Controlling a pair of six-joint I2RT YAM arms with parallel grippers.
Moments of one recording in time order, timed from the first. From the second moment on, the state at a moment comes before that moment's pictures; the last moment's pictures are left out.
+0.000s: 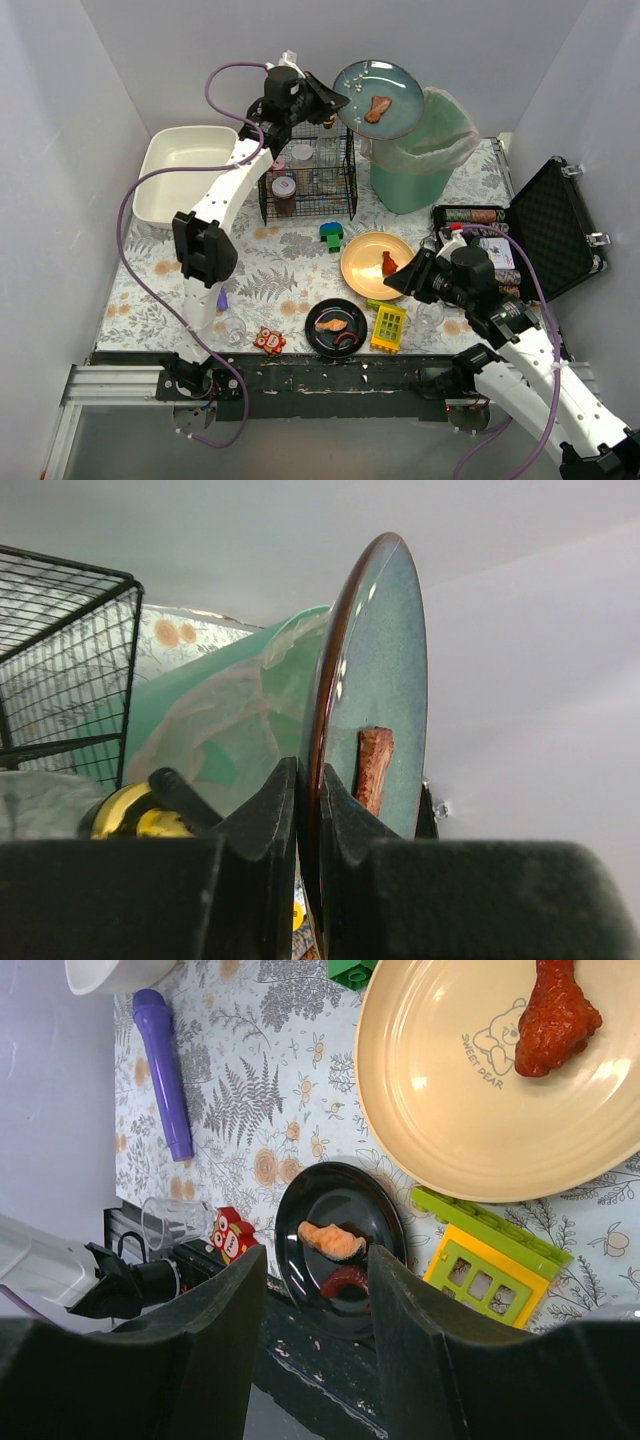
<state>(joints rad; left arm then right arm) -0.44 2.17 2.32 -0.29 0.22 -1.02 0.52 0.60 0.57 -0.50 -0.23 0.83</state>
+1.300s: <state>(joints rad) -0.65 2.35 2.36 0.11 -0.25 -0.83 0.52 0.53 0.54 -0.54 -0.20 0.85</state>
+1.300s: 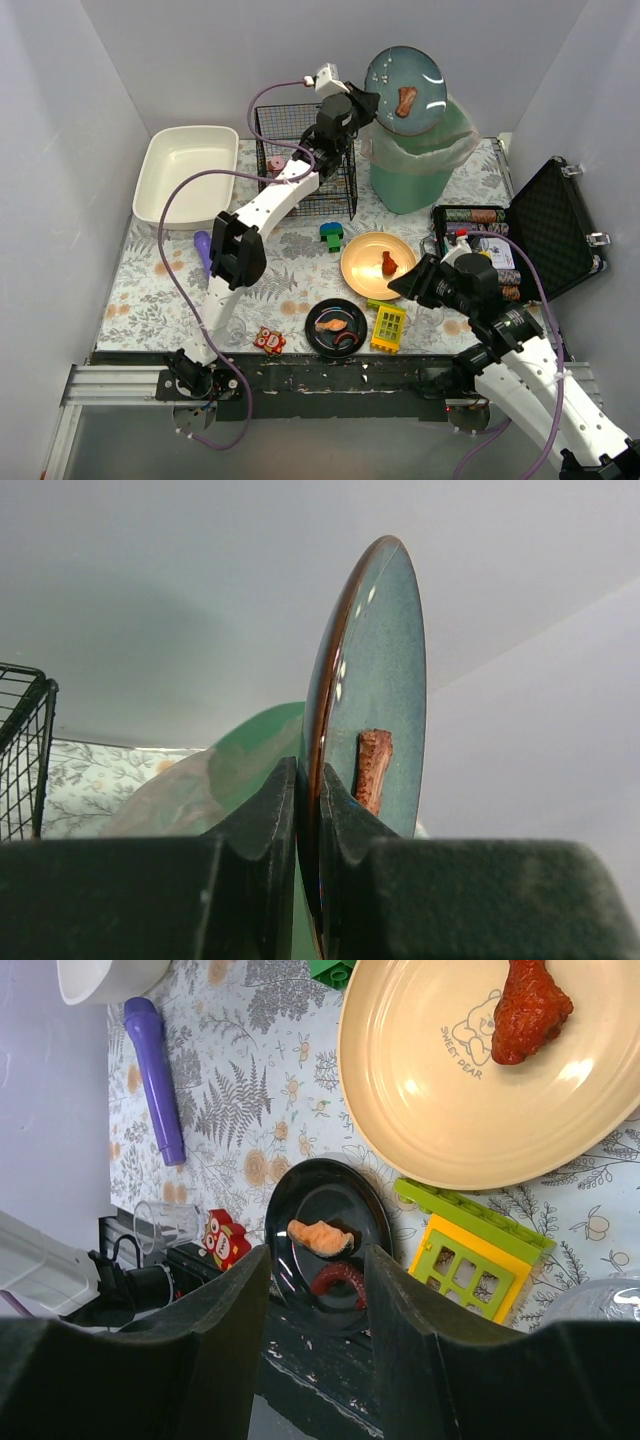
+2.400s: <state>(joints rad) -0.75 2.45 2.36 0.42 -0.31 -0.31 0.52 0.50 0.49 -0.56 -0.20 0.87</state>
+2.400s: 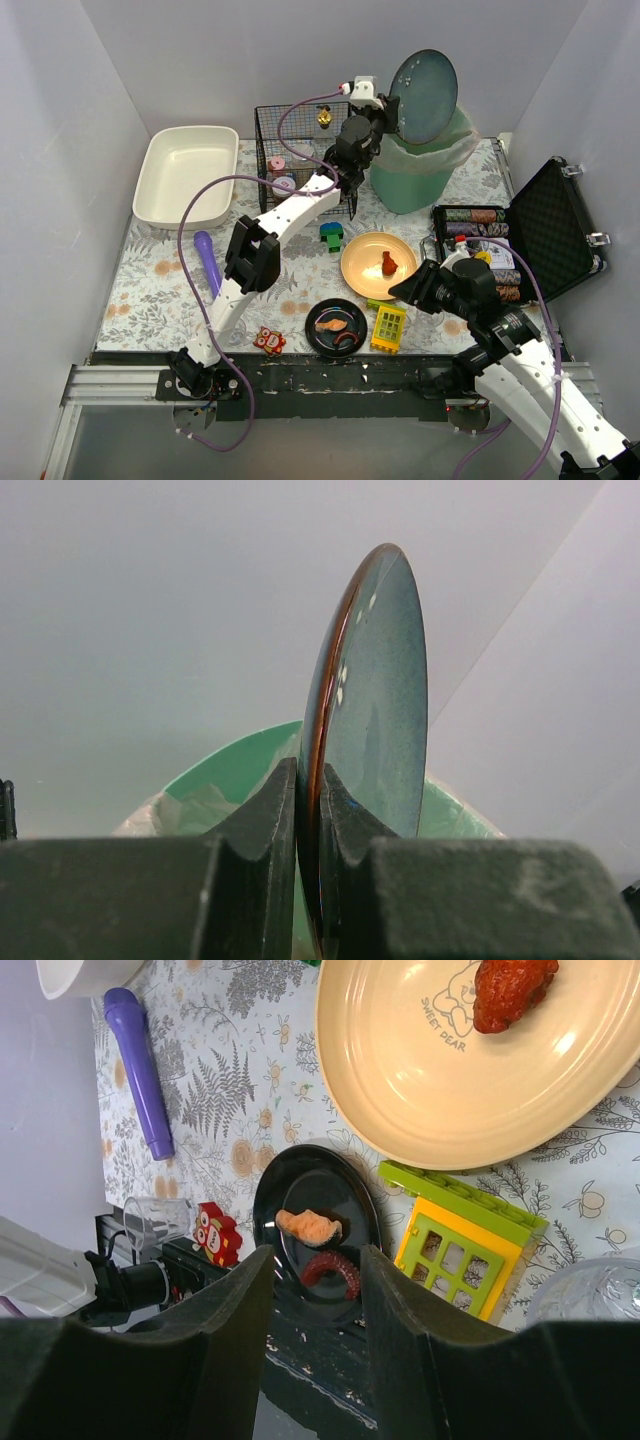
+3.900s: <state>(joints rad) -0.54 0.95 1.35 -0.02 -0.82 -0.47 0.52 0.54 0.48 -0.54 -0.23 0.86</state>
